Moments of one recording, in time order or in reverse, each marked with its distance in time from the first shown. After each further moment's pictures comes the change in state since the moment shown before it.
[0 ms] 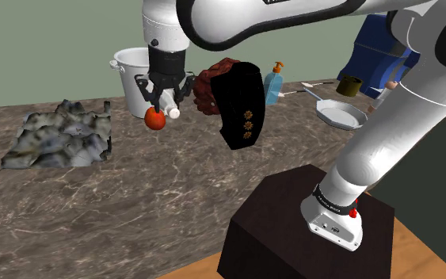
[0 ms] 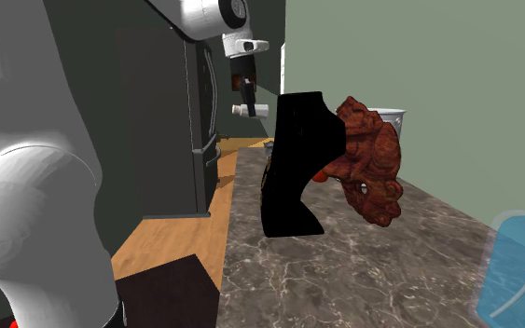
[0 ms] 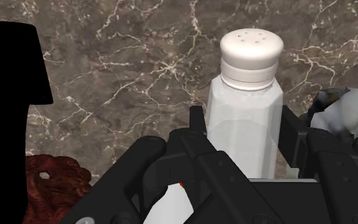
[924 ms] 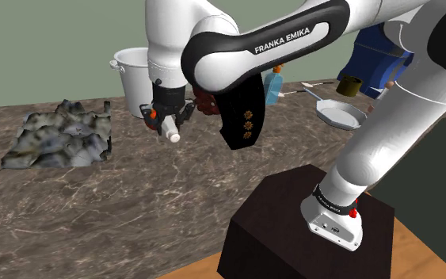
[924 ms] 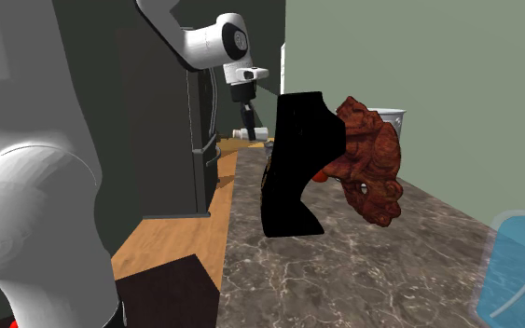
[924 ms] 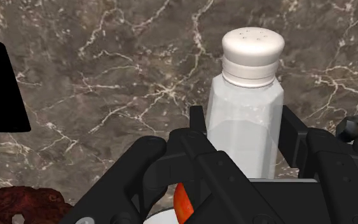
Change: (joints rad) arm 0.004 0.039 0.012 -0.156 -0.040 0.182 0.047
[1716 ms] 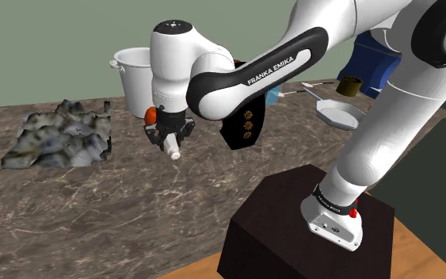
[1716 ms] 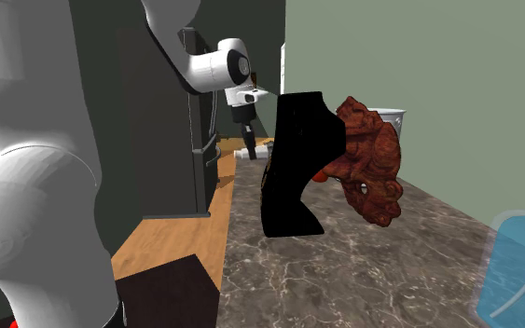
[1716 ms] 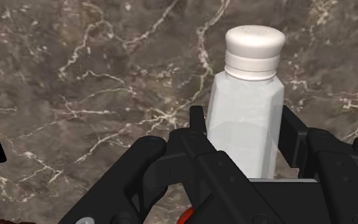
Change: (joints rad) arm 0.003 0.073 0.004 -0.099 -0.079 0.145 0.066
